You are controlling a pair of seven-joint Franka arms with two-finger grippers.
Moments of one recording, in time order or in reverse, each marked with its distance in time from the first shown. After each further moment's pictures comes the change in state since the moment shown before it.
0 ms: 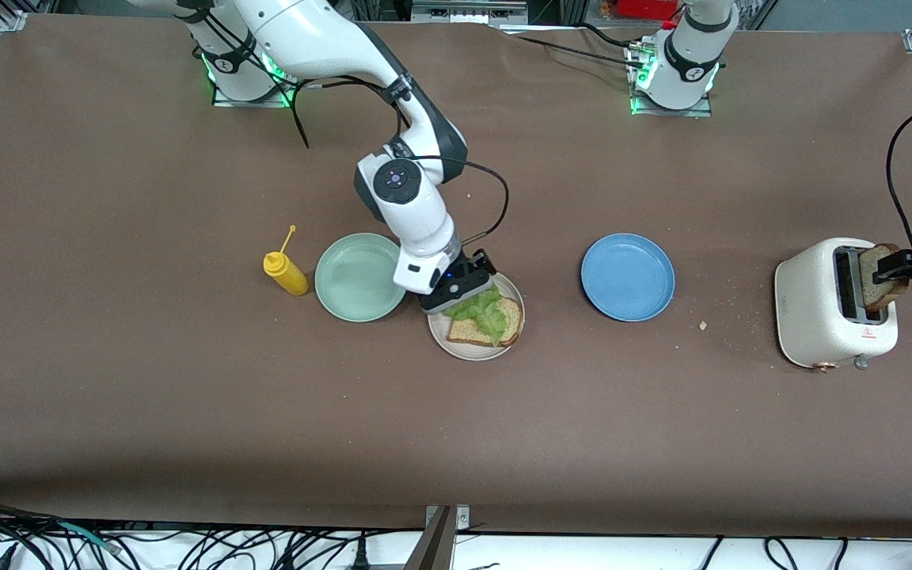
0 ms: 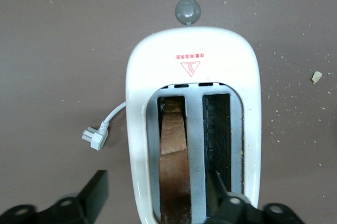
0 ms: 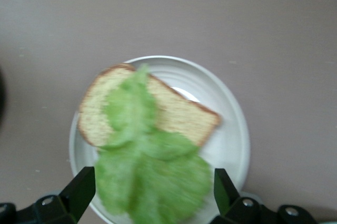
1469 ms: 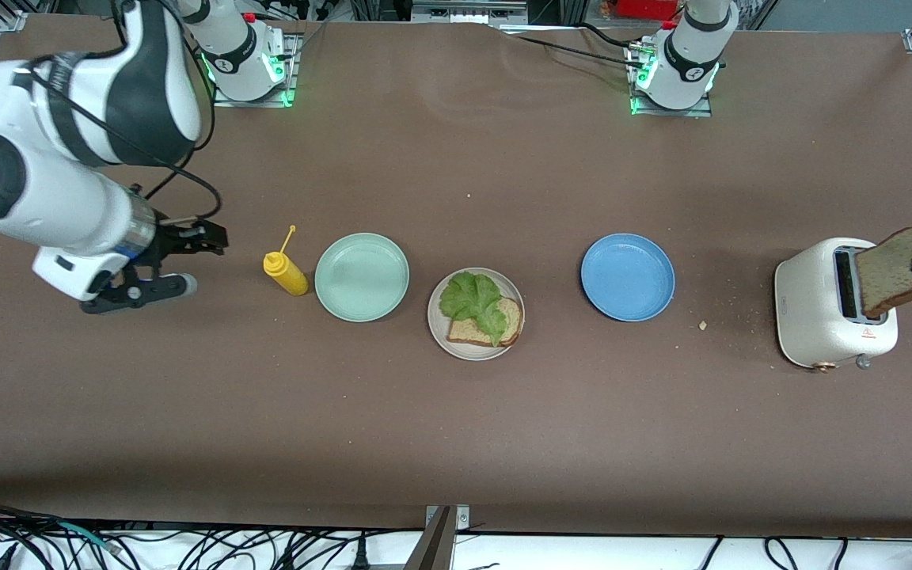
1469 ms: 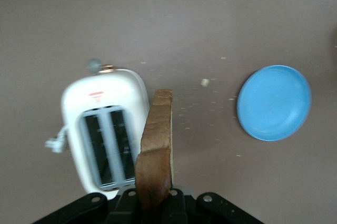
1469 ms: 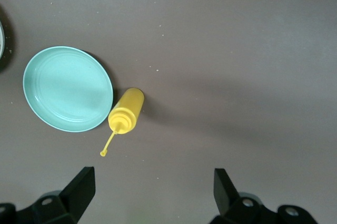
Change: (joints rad) left arm -0.130 -0.009 -0.027 0.407 -0.127 -0.527 -0.013; right arm -0.009 -0.325 -0.637 0.094 0.000 -0.987 -0.365
